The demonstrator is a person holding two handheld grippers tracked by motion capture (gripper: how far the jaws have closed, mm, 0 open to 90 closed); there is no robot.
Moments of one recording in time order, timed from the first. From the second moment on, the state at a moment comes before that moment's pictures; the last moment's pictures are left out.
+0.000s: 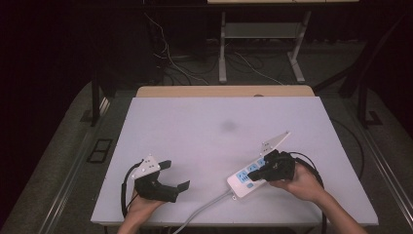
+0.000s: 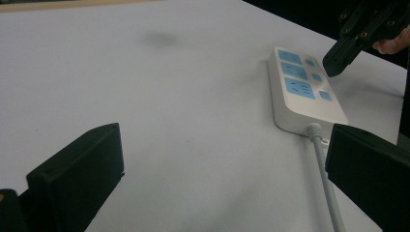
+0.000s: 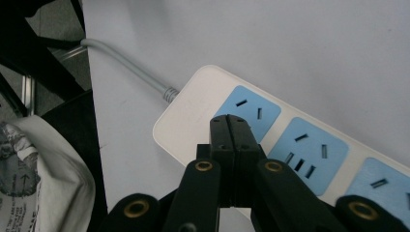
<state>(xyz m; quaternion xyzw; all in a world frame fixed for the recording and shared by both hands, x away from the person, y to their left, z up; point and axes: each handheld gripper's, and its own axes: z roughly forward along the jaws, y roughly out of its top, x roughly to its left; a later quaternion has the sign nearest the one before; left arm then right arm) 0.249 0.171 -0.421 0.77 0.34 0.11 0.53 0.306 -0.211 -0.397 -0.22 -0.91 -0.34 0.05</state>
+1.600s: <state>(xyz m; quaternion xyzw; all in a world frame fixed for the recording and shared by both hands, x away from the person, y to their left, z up) 0.248 0.173 -0.419 0.76 0.35 0.11 0.54 0.243 -0.307 -0.422 -0.42 -0.77 -0.47 -0.07</state>
